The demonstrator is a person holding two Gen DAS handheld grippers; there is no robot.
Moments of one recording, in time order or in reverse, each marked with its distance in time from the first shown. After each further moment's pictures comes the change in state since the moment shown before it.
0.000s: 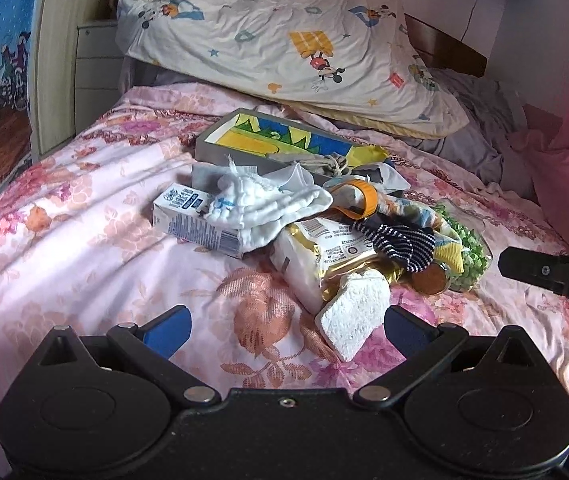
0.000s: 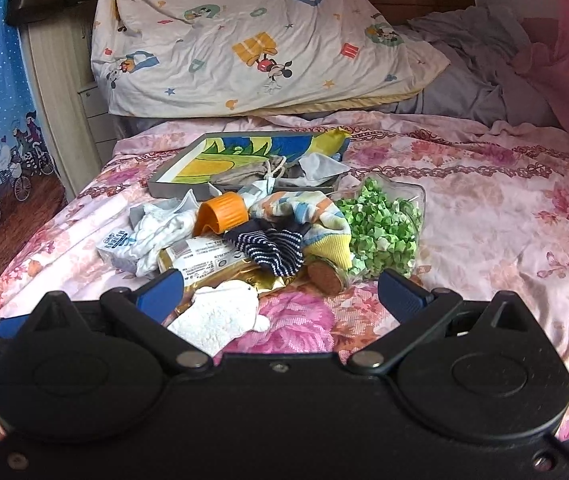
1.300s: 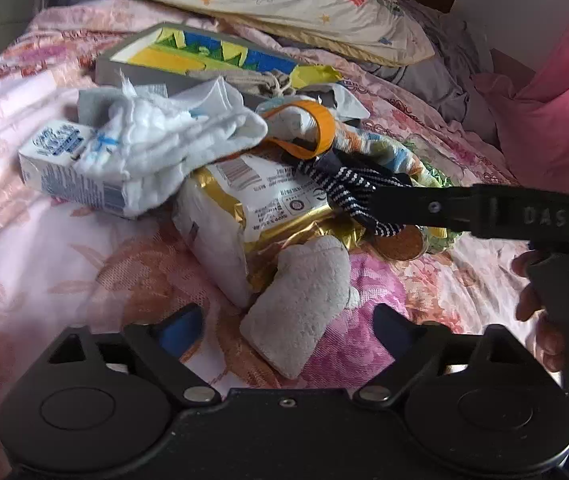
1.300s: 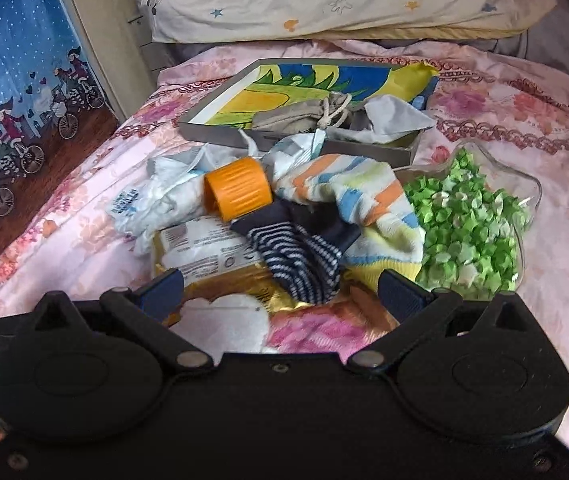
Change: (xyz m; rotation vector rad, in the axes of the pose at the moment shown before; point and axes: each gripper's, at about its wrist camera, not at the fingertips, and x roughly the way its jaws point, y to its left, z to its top) left arm 0.111 -0.019 0.015 0.005 0.253 -0.210; right arm 0.151 -0.020 0.050 -0.105 0.245 0.253
